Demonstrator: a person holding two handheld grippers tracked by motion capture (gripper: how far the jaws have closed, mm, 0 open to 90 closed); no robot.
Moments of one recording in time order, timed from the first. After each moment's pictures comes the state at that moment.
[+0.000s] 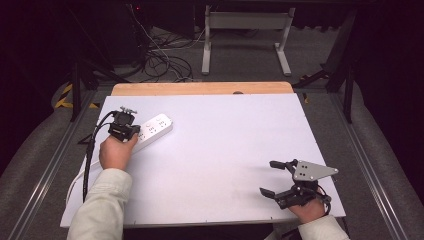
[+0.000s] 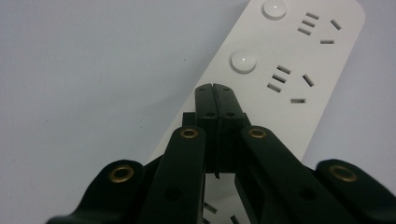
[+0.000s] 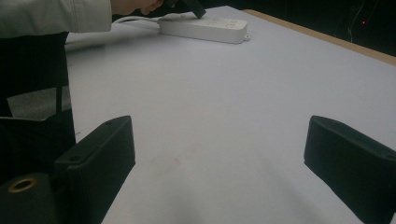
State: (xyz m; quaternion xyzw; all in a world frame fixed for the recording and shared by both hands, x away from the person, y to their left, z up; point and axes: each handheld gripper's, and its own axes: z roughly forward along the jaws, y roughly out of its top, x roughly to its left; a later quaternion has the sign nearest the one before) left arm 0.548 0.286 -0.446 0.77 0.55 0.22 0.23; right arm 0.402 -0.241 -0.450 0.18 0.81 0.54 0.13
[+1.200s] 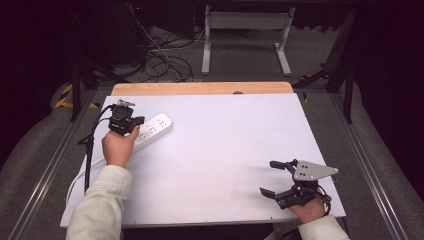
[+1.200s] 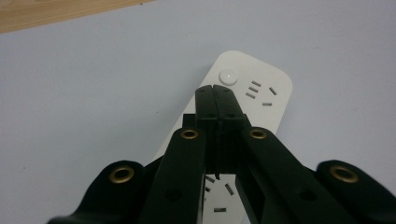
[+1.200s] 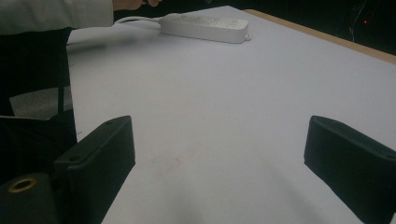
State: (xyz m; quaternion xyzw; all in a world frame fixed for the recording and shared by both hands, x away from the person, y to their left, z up) left arm 0.552 0.283 -0.425 0.75 0.54 0.20 0.33; right arm 0.402 -0.241 -0.450 0.18 0.81 0.54 0.13
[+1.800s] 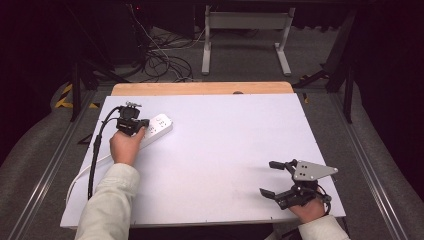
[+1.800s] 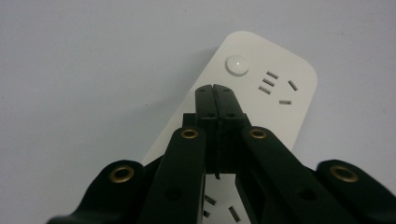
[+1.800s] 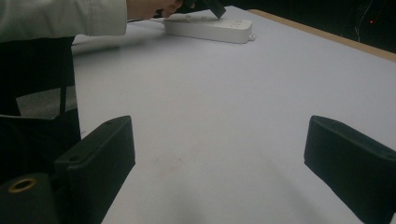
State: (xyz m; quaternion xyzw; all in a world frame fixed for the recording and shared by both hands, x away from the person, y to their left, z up) left arm 0.570 0.277 -0.449 0.75 0.56 0.18 0.31; right arm 0.403 -0.241 -0.451 0.18 0.81 0.55 0.12
